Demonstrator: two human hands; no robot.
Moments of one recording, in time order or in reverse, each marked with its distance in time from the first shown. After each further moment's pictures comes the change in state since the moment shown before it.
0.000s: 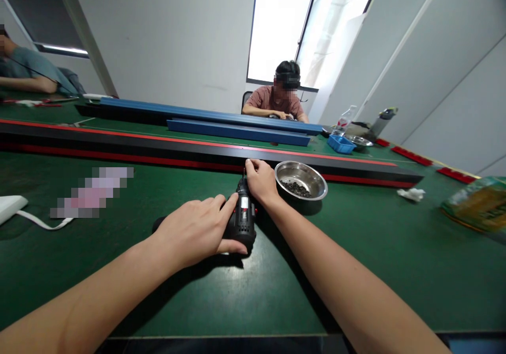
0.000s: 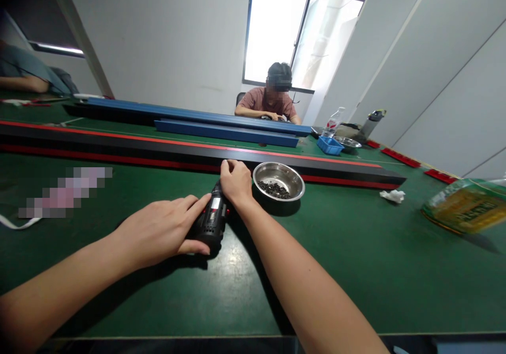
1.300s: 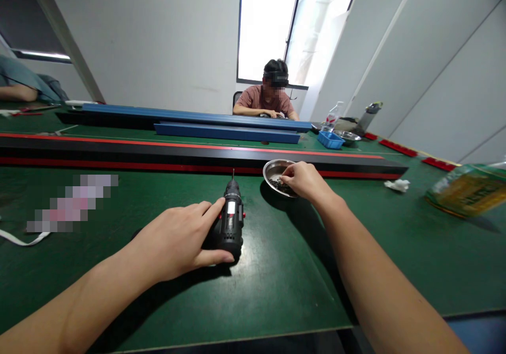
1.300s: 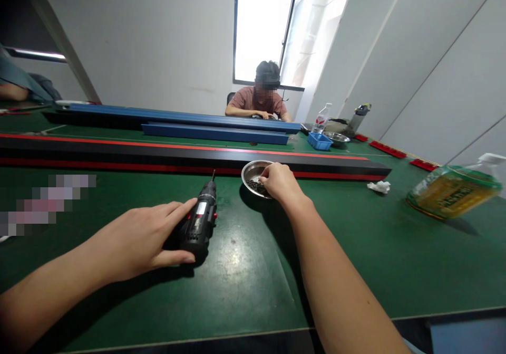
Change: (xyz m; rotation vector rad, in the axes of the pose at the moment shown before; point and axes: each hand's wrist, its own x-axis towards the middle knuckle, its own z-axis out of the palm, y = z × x) left_hand -0.007 -0.002 -0.008 -0.111 -0.107 -0.059; right_hand 0.008 0.048 -0.132 -0.614 -0.239 0.065
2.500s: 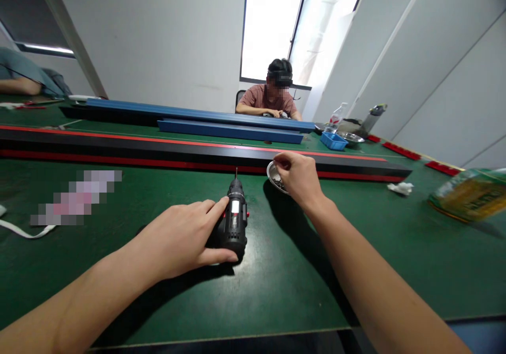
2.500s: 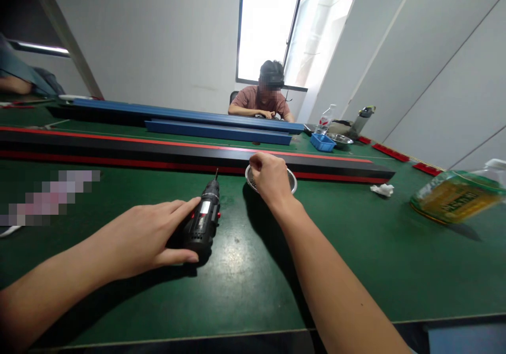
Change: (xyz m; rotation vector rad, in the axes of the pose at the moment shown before) left_hand -0.003 0.001 -0.003 -0.063 0.034 -0.006; right_hand -0.009 -0.039 0.007 0.256 0.361 -0.213
